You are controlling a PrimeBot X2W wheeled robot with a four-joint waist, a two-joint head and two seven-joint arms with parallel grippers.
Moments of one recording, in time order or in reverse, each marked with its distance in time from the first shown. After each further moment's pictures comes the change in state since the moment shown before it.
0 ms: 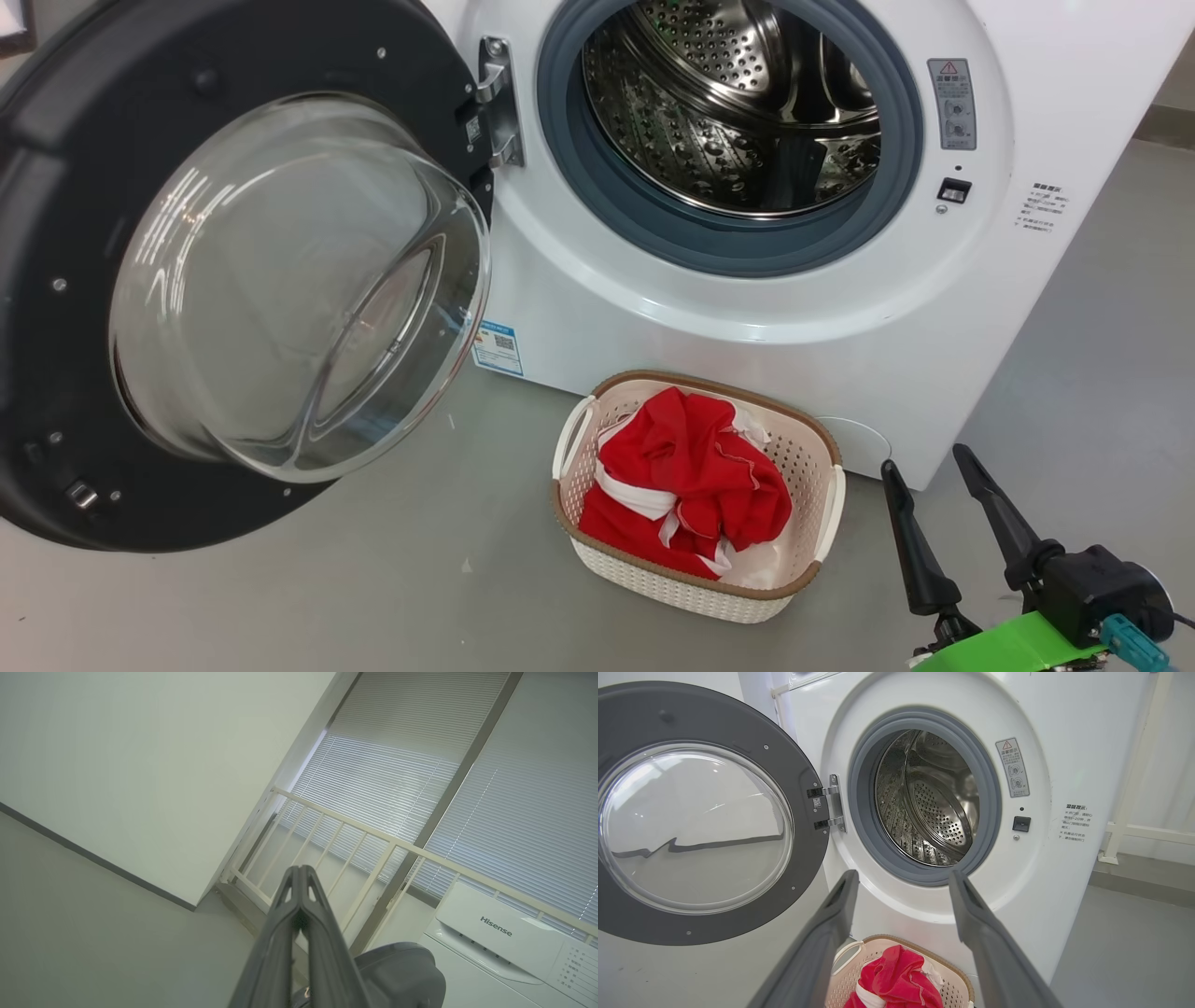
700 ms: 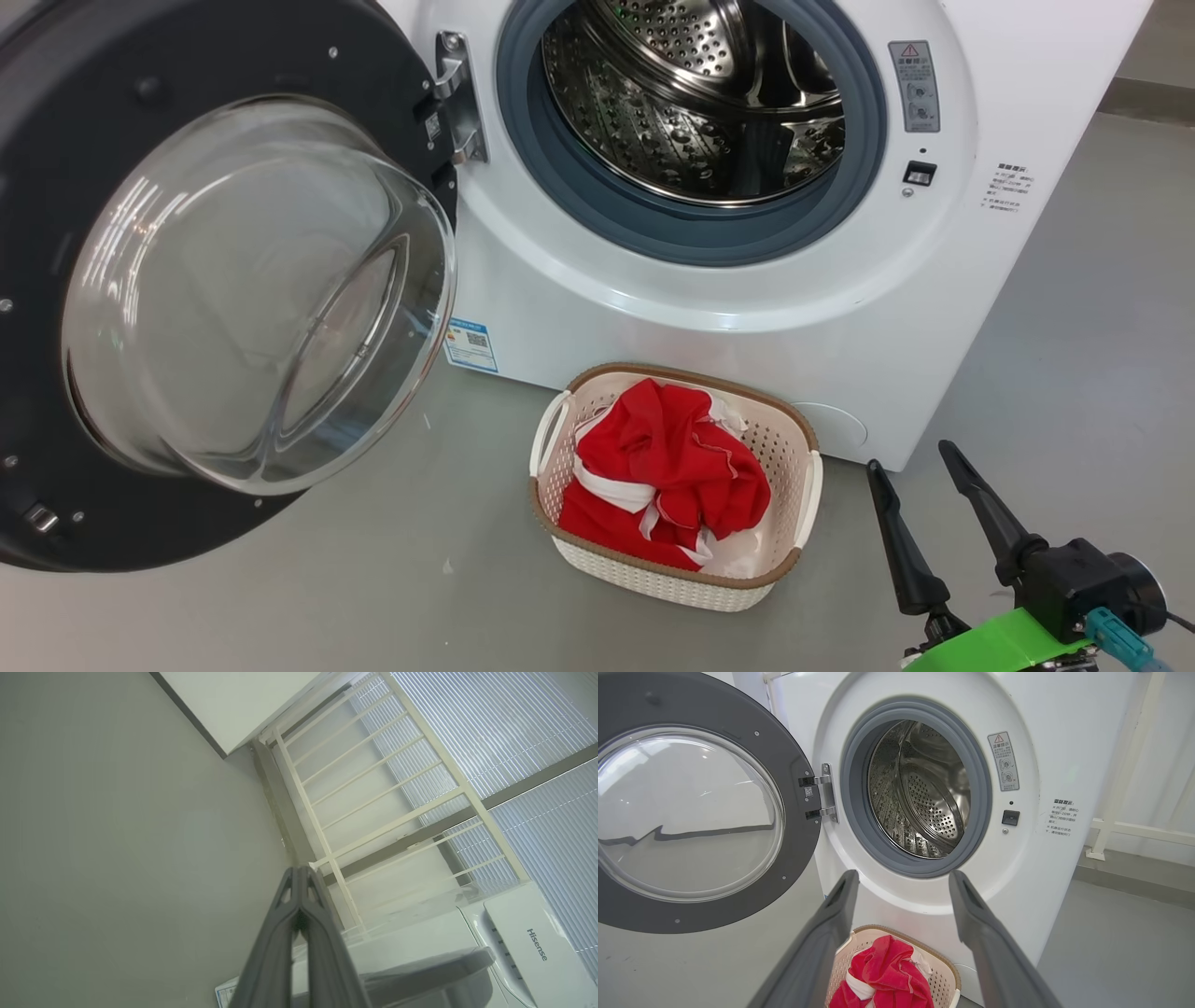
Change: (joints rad) left arm -0.377 0.146 0.053 0.669 -0.209 0.036 0.363; right arm 0.000 0.000 0.013 -0.030 -0.037 0.000 0.041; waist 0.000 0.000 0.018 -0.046
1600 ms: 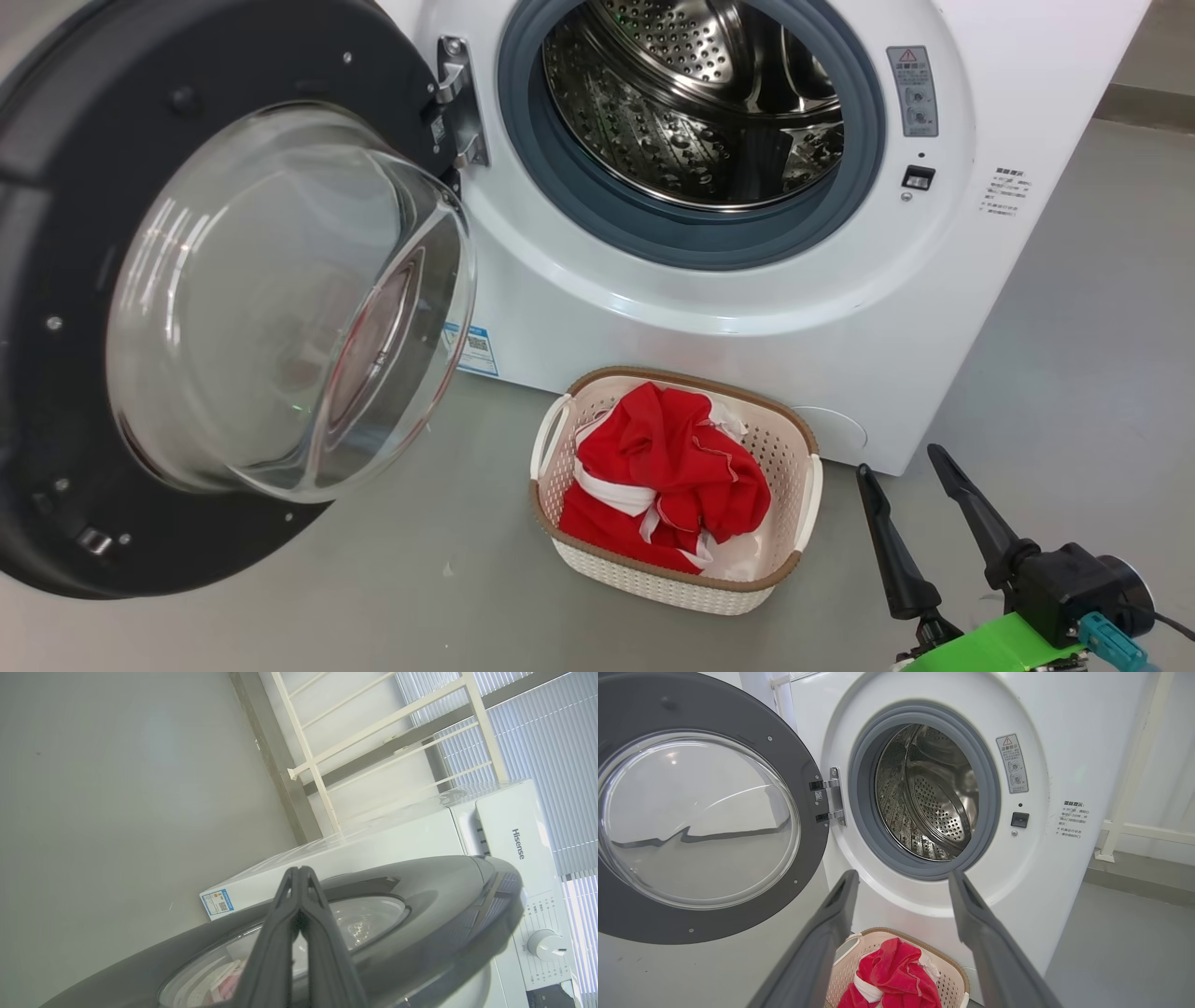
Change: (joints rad) left arm 0.005 -0.023 -0.055 0.077 -0.081 -0.108 0.347; right arm 0.000 0.000 0.023 0.004 0.013 0.000 -0.009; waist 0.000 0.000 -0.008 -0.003
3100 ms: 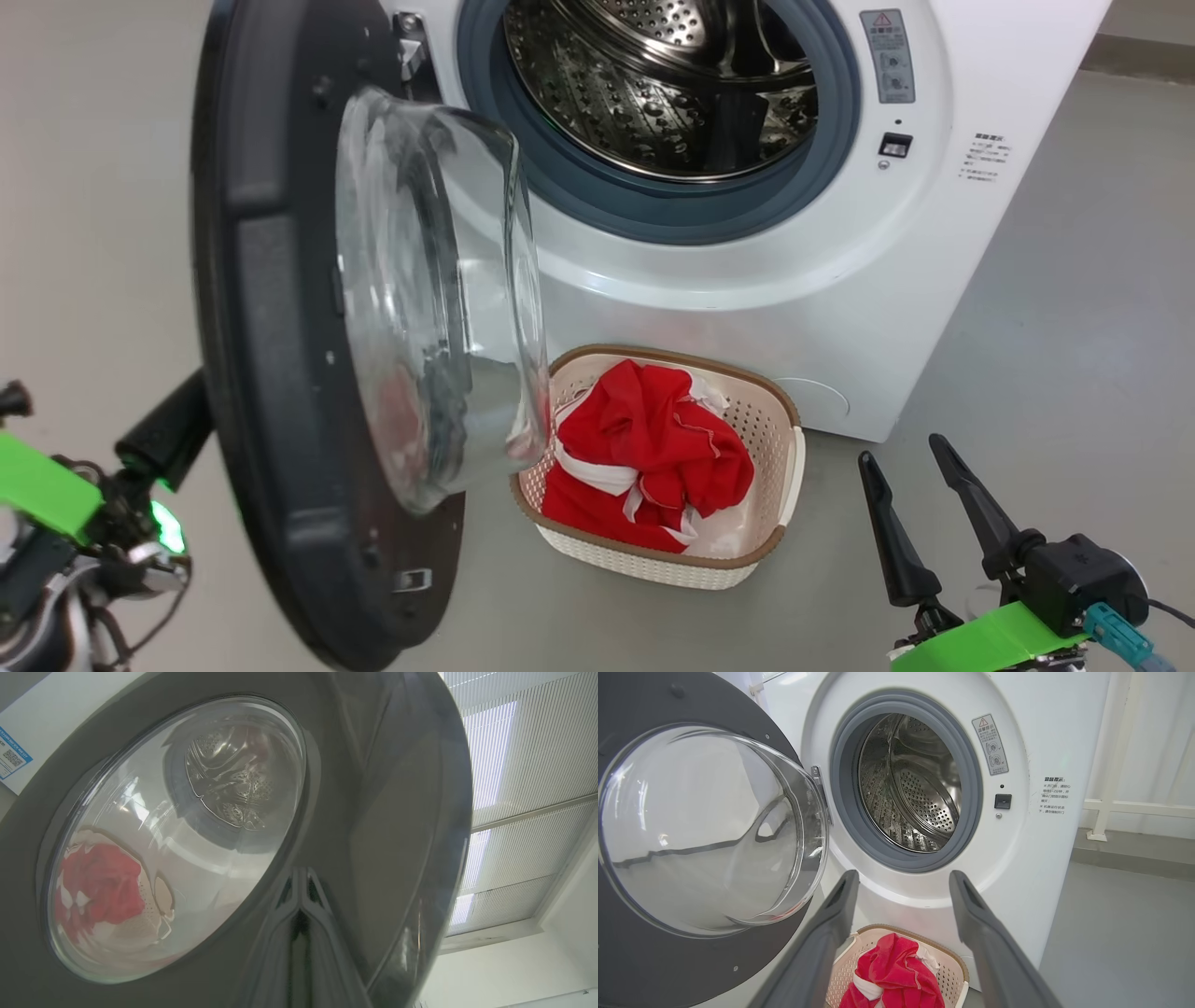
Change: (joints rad) left arm 0.525 -0.374 -0.069 -1.006 -0.339 0.182 0.320; right arm -0.025 -0.001 0.005 0.028 0.050 0.000 -0.029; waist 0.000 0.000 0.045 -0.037
